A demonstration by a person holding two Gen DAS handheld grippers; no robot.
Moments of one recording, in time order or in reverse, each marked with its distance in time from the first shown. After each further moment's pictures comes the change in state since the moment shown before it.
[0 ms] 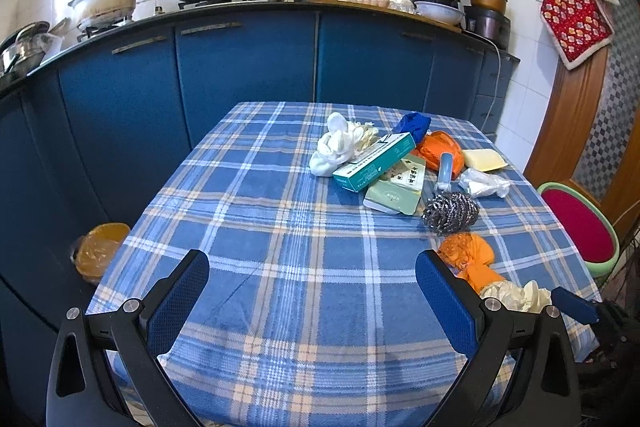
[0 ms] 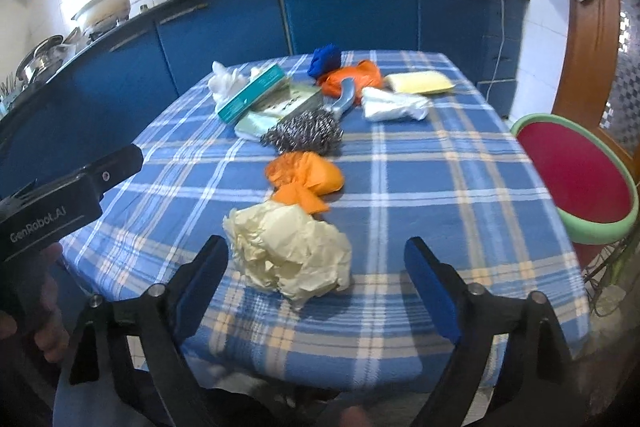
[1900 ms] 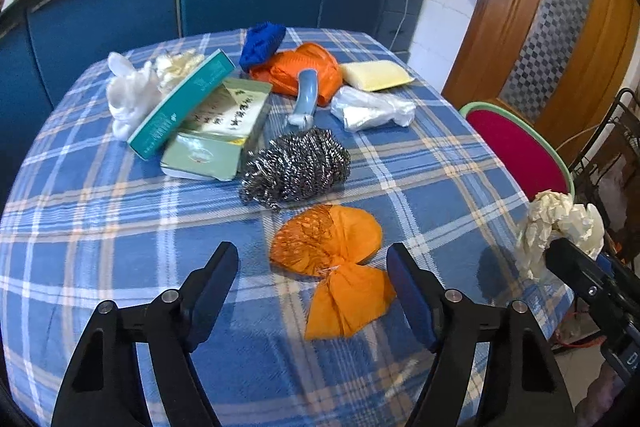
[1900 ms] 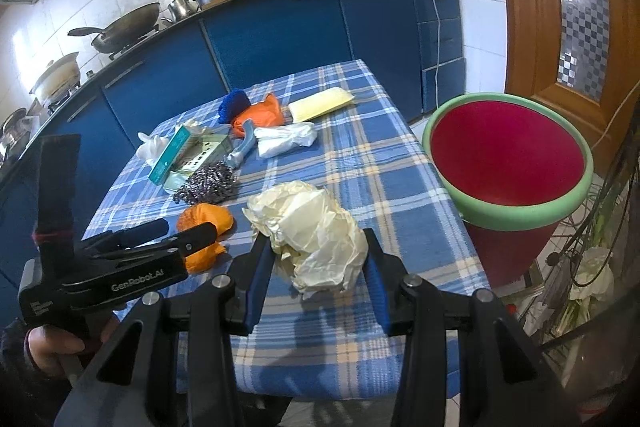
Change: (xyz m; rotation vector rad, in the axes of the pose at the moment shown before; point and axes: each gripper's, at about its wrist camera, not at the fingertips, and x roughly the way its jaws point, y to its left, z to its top) left arm 0.088 -0.112 0.002 0.167 0.295 -0.314; right arm -0.035 -0.092 0.010 0.218 -0.064 -0.075
